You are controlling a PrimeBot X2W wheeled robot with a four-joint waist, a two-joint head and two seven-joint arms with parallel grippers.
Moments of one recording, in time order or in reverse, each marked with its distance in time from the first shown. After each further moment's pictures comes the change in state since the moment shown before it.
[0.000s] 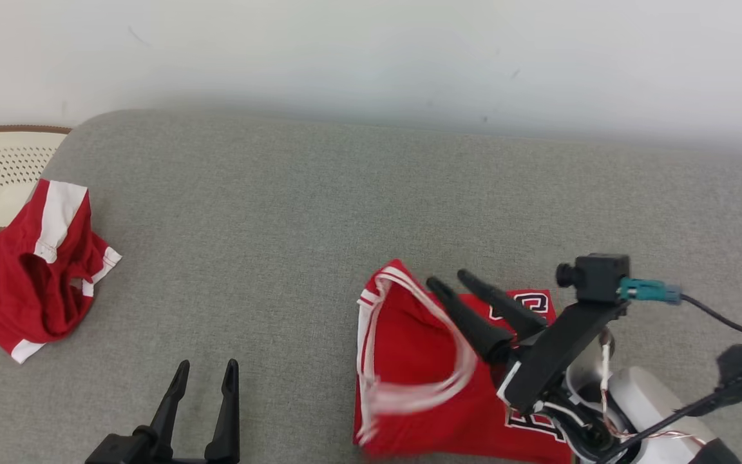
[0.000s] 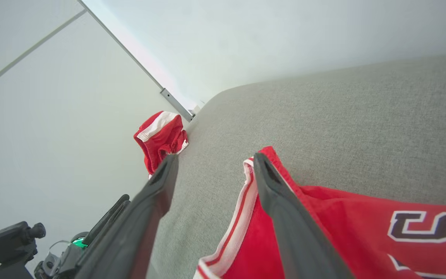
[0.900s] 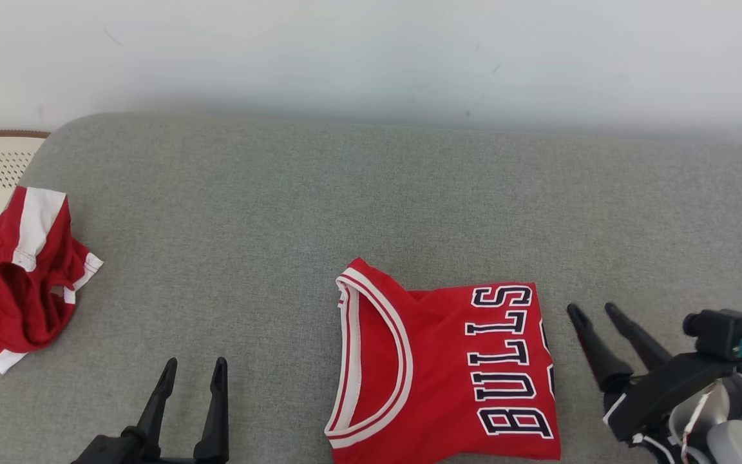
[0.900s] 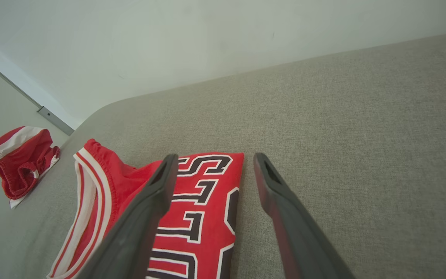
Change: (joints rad) left arm 0.009 0.000 0.036 -0.018 0.035 -0.012 0.000; right arm 0.207 -0.088 -0.294 0.047 -0.218 0.000 -0.121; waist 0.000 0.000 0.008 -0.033
